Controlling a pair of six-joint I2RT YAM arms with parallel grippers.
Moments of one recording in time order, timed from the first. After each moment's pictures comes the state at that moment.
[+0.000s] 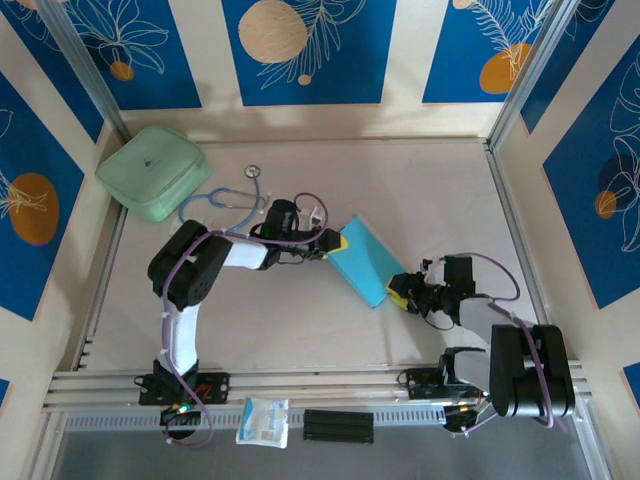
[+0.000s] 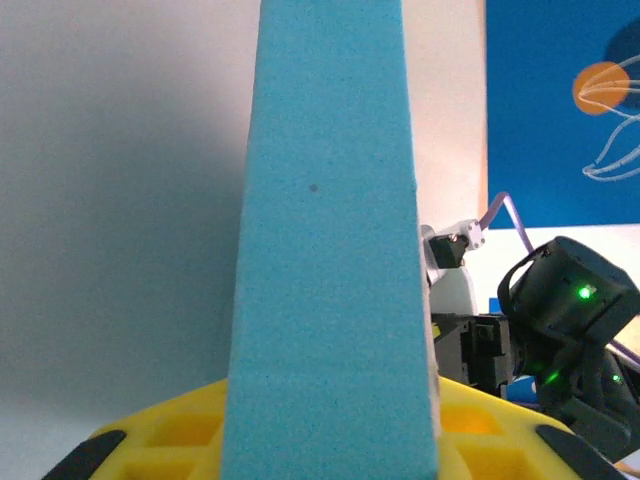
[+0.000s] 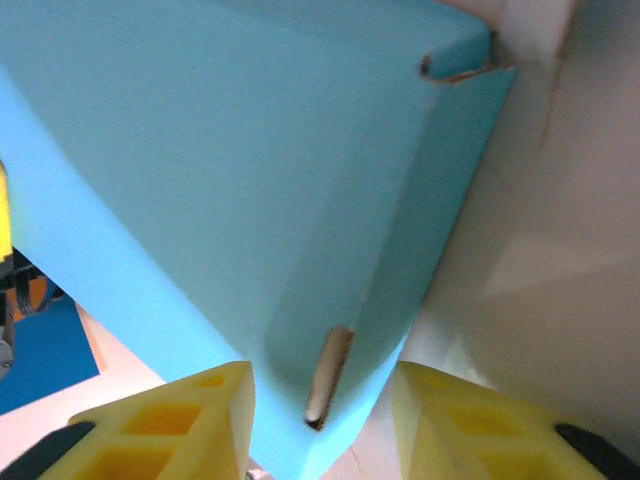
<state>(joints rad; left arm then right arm) -0.58 2.02 1.01 0.57 0.87 -1.00 -0.02 1.14 0.25 -0.07 -0.82 0.78</state>
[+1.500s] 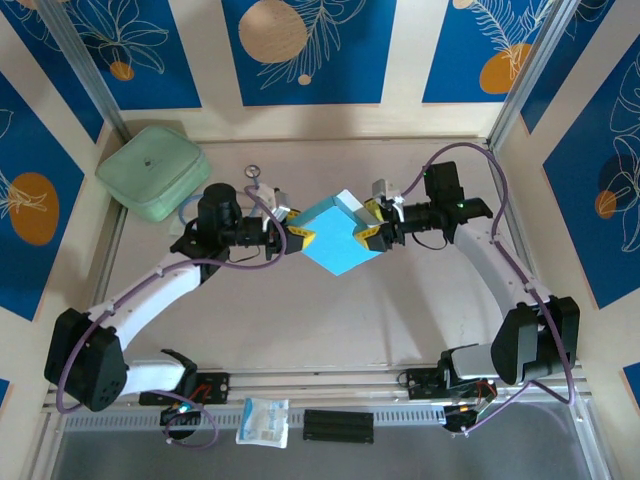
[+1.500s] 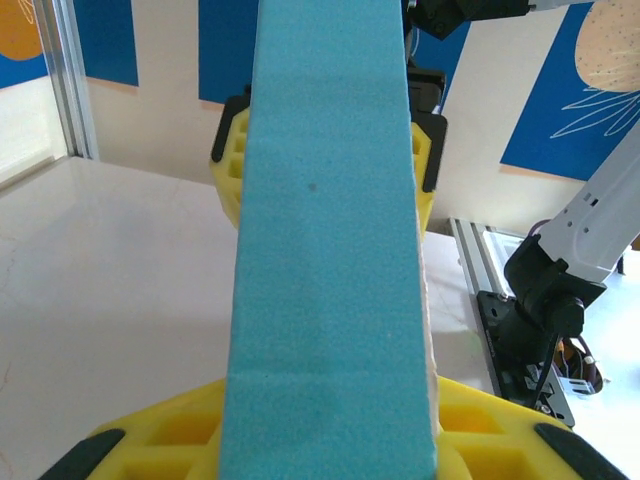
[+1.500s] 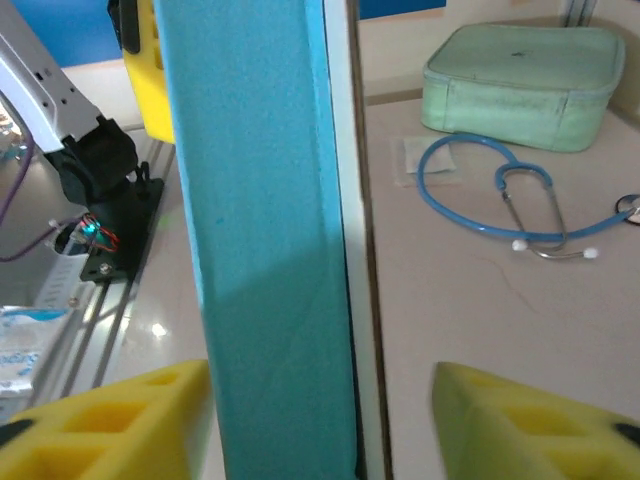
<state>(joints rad) -0.50 1.27 0.88 0.16 0.94 0.03 0.21 1.35 1.13 -0.67 -1.16 -0.75</state>
